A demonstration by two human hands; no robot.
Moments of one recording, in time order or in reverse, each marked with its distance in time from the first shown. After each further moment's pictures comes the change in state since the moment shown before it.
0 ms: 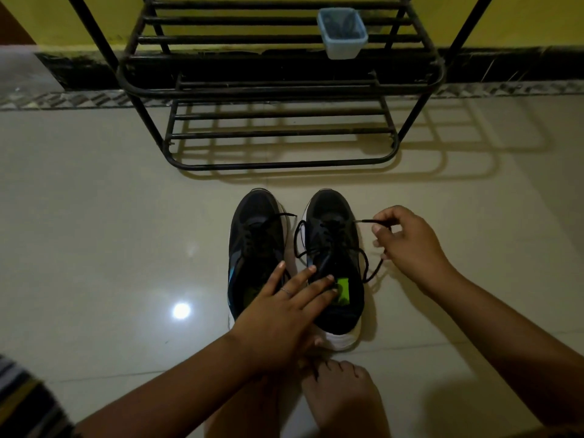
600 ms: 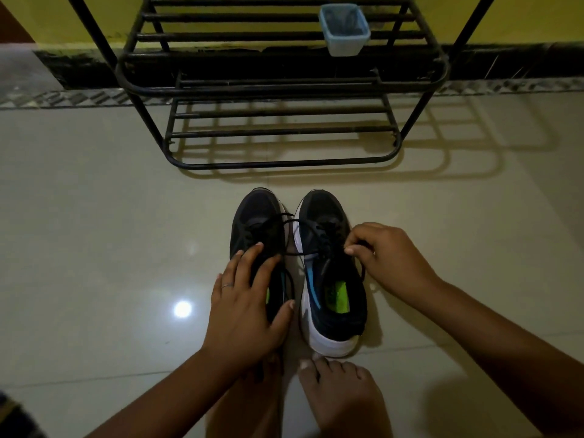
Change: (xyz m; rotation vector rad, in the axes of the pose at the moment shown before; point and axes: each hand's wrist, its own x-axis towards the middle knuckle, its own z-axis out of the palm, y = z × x) left_hand -0.023 -0.014 0.003 -0.381 0.168 -0.625; right_hand -0.007 -0.001 0.017 -0.346 -0.166 -0.399
